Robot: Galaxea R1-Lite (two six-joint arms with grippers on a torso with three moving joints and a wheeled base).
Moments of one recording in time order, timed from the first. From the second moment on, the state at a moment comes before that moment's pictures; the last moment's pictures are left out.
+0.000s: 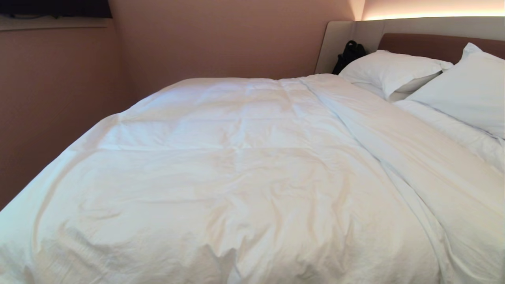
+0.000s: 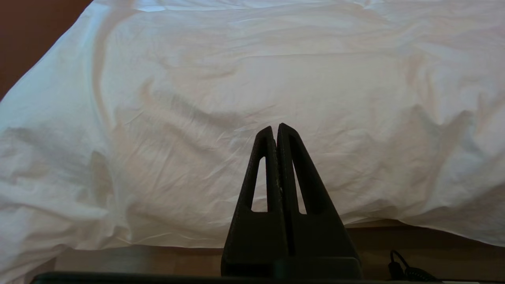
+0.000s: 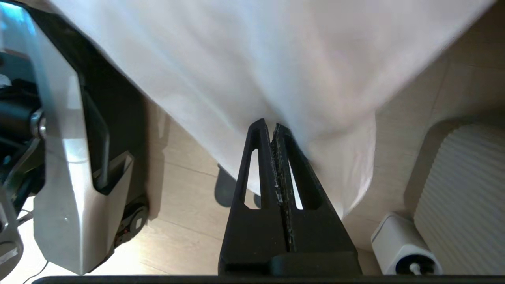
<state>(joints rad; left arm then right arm) 0.01 0.00 0.00 0.02 -0.02 0.02 -1.36 2.52 -1.92 1.18 0.53 -1.57</state>
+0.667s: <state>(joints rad) 0.01 0.00 0.00 0.02 -0.02 0.02 -1.28 2.64 -1.92 0.87 0.45 -1.53</state>
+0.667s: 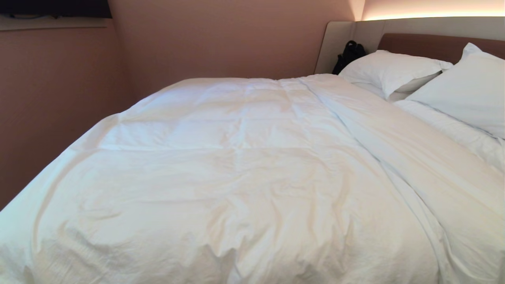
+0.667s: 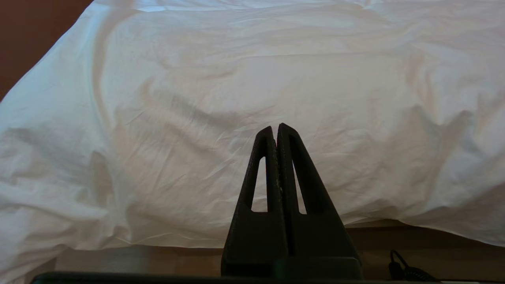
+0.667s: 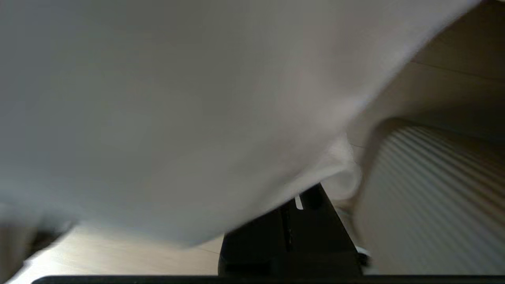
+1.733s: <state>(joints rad) 0.01 0.00 0.00 0.02 -0.02 0.02 -1.27 2.60 -1.82 0.65 0.25 -1.59</state>
